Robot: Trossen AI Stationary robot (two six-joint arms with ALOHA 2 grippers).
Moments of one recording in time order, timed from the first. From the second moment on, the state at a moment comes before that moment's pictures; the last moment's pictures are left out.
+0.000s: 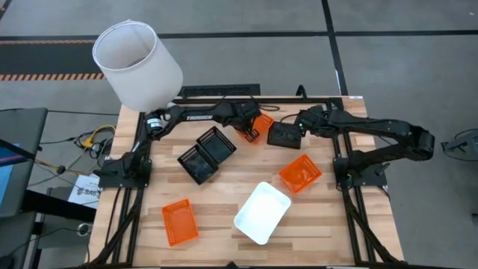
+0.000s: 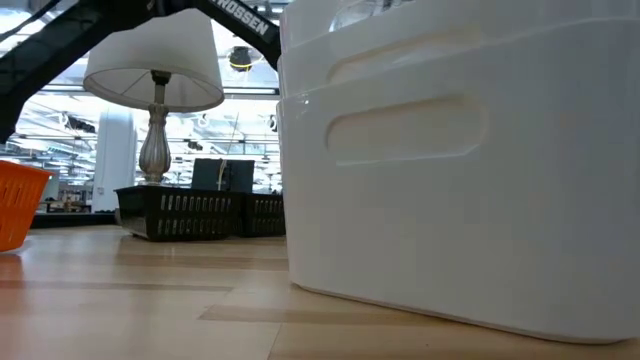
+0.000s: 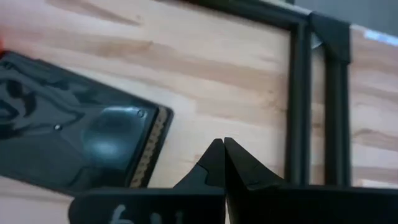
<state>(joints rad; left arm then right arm) 0.35 2.20 1.77 -0.71 -0.20 -0.29 -0.43 1.19 0.82 -0.98 0.59 0.87</state>
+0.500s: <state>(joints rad) 0.40 2.15 1.98 -0.86 -0.33 -0.27 -0.45 1.19 0.81 -0.97 0.58 0.86</state>
